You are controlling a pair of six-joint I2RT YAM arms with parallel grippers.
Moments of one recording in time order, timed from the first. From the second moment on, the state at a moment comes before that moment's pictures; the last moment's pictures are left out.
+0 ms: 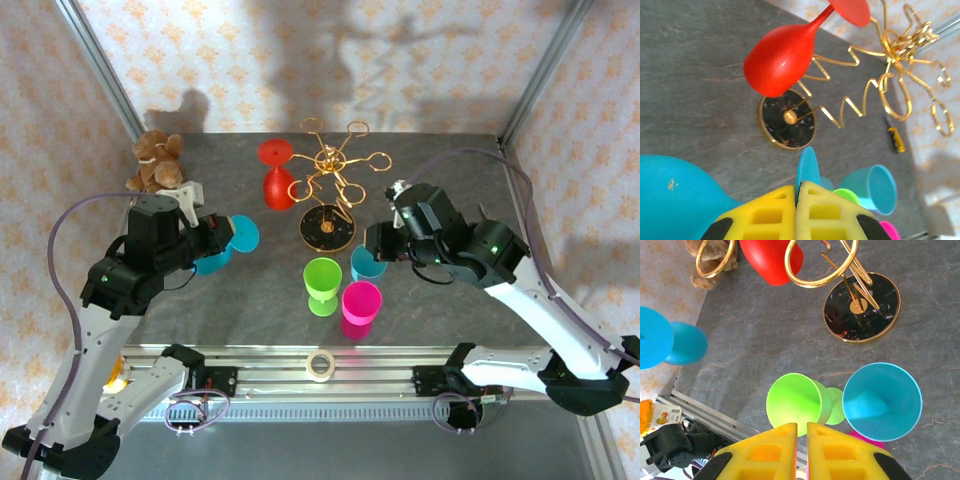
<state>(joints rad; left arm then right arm) -0.29 0.84 1.20 -0.94 0.15 -0.61 0.85 1.12 1.46 -1.09 0.05 0.69</state>
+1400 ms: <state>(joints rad) -0.56 0.71 1.17 -1.16 -0.32 0.13 0.95 1.07 1.44 -1.12 0.15 0.73</state>
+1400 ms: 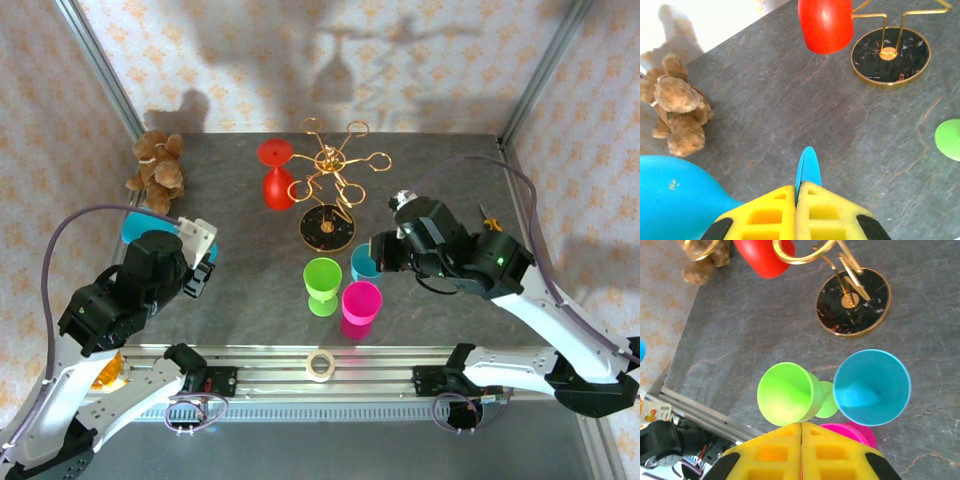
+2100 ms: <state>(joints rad) -1.05 0.62 0.87 -1.11 -0.89 0.34 1.08 1.02 1.37 -1.08 0.32 0.78</state>
